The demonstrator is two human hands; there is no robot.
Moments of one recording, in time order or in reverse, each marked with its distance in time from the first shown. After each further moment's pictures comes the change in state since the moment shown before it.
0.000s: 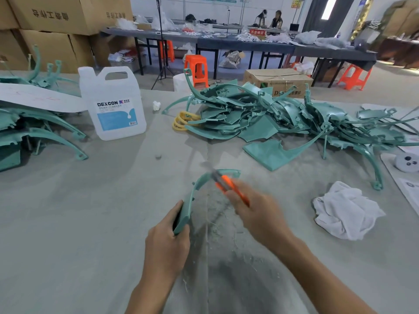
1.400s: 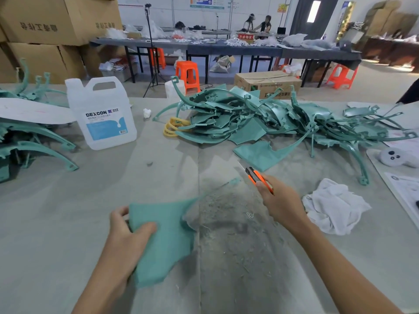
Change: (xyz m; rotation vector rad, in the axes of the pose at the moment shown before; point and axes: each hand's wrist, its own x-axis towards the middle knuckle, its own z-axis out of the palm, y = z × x) left_hand 0.011 0.019 -0.053 -0.359 0.021 -0.342; right_hand 0.019 0.077 -0.035 -0.126 0.078 0.342
